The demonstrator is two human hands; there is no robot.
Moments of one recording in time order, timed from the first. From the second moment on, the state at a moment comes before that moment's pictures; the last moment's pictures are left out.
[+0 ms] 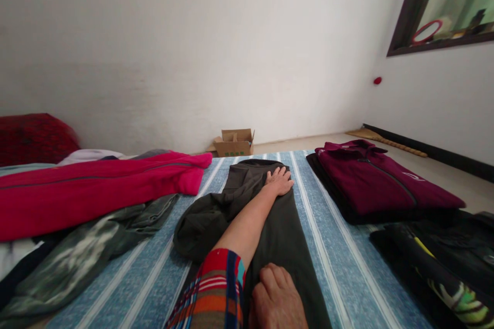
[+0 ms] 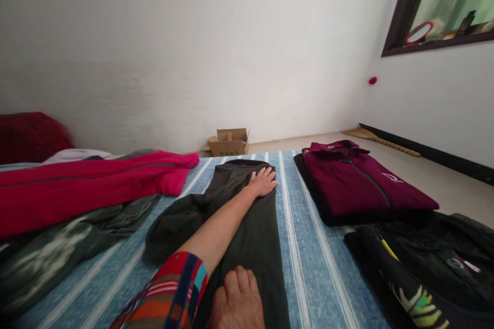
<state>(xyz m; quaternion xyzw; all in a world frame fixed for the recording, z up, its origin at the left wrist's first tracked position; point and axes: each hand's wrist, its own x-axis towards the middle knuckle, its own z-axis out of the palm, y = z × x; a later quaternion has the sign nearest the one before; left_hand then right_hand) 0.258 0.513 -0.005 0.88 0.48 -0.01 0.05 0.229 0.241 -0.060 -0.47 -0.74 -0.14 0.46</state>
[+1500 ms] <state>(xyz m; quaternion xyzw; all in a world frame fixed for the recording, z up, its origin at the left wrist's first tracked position) 0.056 0.127 0.050 0.89 0.40 0.17 0.14 0.254 0.140 0.030 -0.65 -0.71 0.04 0.28</state>
